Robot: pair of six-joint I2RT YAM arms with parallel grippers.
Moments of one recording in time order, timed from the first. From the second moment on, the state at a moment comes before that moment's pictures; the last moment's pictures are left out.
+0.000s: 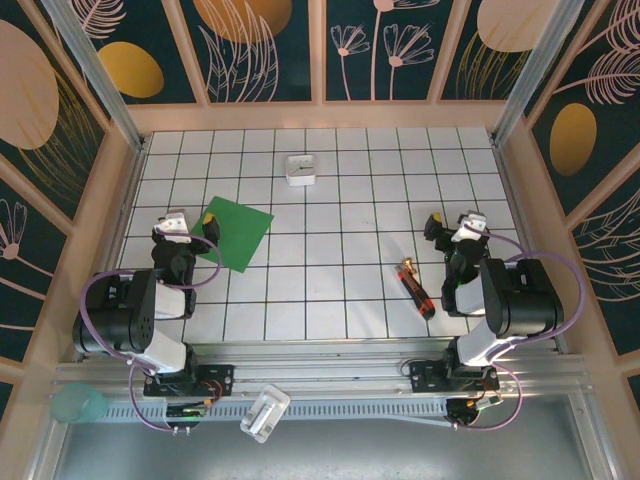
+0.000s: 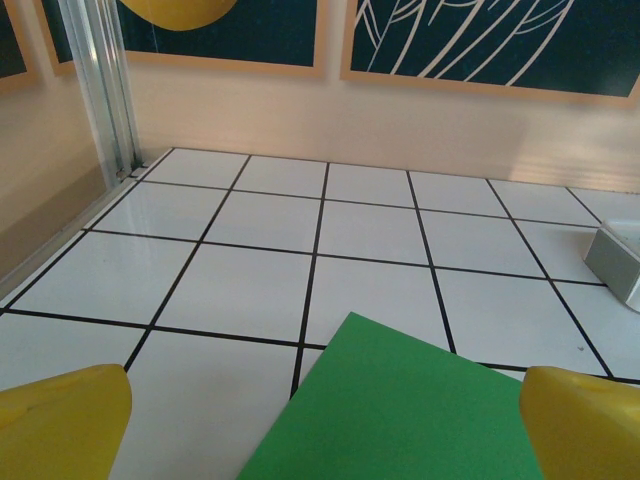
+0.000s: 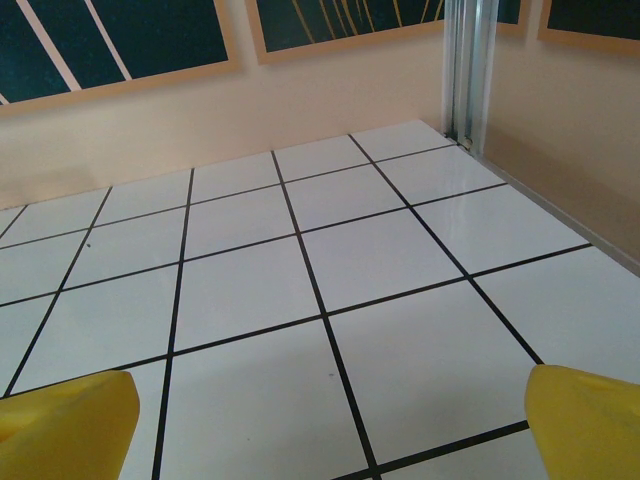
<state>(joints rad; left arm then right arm) 0.05 1.52 0.21 1.20 -0.01 -0.10 0.00 1.57 0.19 1.25 0.16 0.14</state>
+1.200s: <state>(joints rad) -0.25 1.40 0.74 0.09 -0.03 -0.44 0.23 1.22 0.51 0.38 0.09 0.39</state>
